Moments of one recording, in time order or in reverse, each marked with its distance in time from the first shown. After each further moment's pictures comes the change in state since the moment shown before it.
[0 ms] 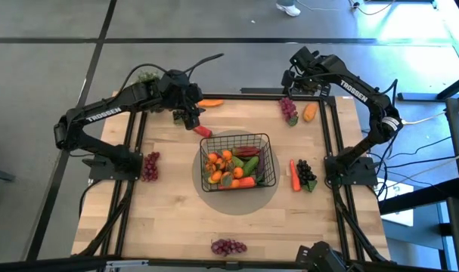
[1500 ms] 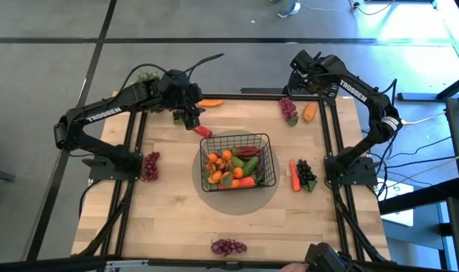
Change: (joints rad) left arm 0.000 0.000 0.000 0.000 0.000 0.000; right arm 0.000 0.007 0.000 -0.133 0.165 0.069
